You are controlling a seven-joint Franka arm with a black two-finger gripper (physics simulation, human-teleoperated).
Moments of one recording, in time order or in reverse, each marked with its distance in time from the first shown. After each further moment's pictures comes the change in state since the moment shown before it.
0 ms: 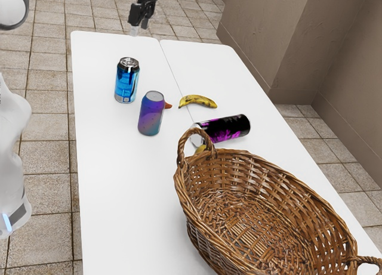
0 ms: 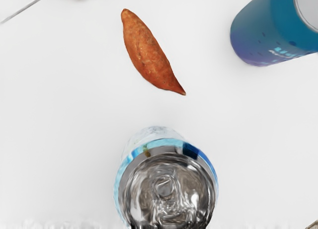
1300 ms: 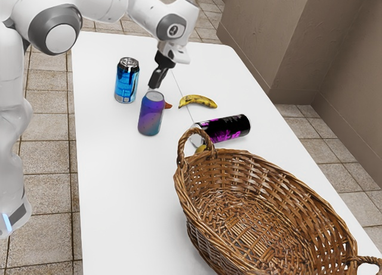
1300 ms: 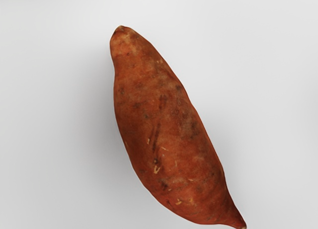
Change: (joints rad) arm -0.036 0.310 0.016 -0.243 -0.191 0.299 -0.024
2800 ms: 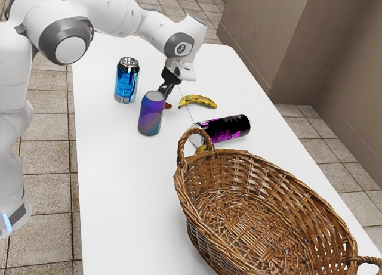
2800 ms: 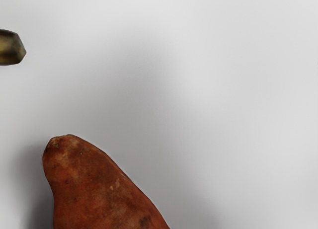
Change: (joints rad) arm -0.035 0.084 -0.020 -0.026 -0.060 0.058 0.018
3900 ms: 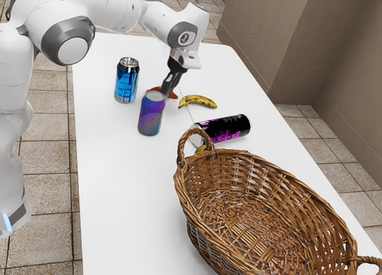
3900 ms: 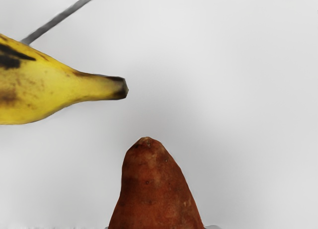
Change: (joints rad) arm 0.011 0.012 0.016 0.090 -0.017 0.020 0.076
